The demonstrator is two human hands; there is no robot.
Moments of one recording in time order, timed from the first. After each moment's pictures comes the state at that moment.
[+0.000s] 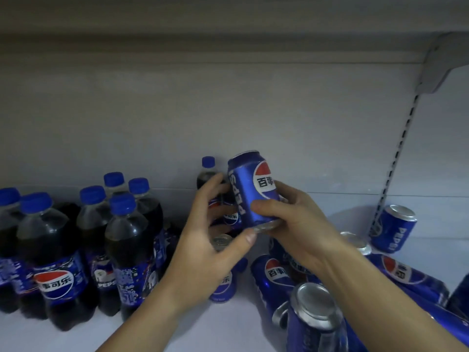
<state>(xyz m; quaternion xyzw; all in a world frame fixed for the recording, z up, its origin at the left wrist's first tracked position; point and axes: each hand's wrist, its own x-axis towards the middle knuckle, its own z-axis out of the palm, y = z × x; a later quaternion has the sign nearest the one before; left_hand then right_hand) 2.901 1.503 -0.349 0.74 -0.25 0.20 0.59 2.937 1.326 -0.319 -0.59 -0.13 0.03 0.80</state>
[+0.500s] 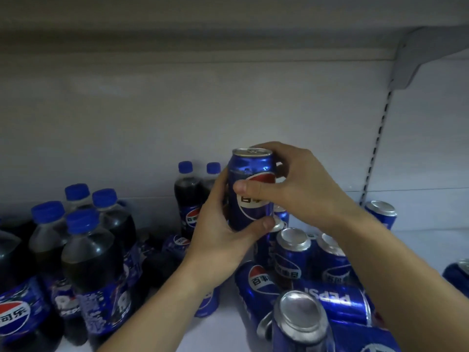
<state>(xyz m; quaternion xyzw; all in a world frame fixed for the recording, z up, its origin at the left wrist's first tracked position) 2.932 1.451 -0.328 0.71 -0.26 0.14 0.64 2.931 1.299 -0.261 -0.83 -0.21 -0.18 0.49</state>
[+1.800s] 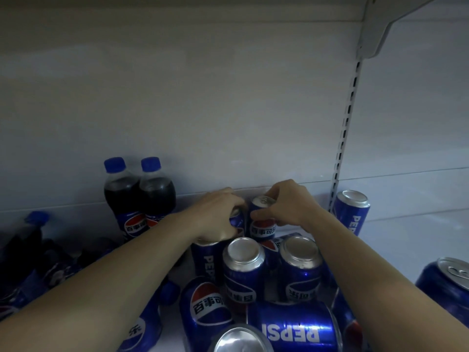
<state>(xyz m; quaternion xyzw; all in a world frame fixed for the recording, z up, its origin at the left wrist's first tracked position) 3.072 1.370 -0.345 0.94 -0.32 -0.01 0.08 3.063 1.176 -0.362 -0.95 0.05 -0.07 0.31</state>
